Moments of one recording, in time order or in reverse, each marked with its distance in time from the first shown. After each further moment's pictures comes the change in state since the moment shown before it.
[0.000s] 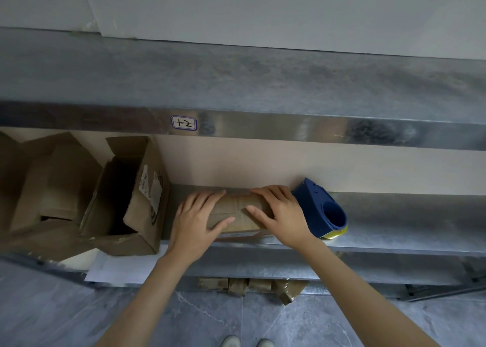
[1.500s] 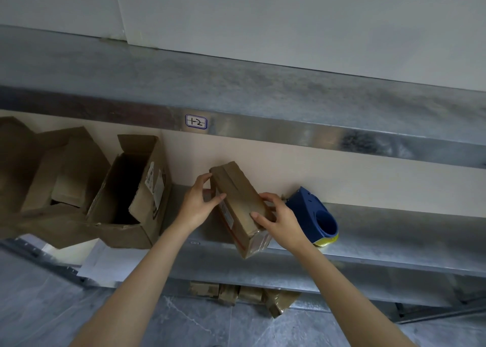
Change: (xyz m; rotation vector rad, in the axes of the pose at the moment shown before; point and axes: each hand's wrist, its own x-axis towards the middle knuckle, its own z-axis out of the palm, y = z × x) left_hand 0.040 -0.006 0.004 -0.641 -0.125 -0.469; right_hand -0.011 -0.005 -0.010 0.523 -0.077 0.236
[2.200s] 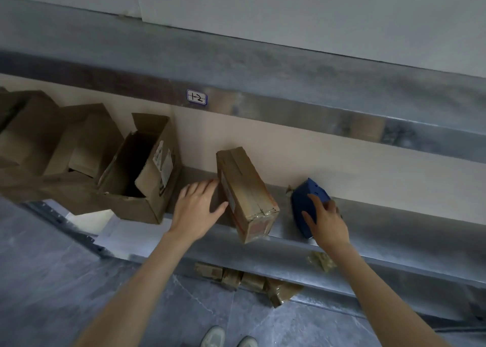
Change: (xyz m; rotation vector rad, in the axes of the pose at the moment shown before) left_hand -0.060 -0.004 0.012 0.847 0.121 0.173; right_hand -0.014 0.095 -0.059 -0.740 0.047 0.204
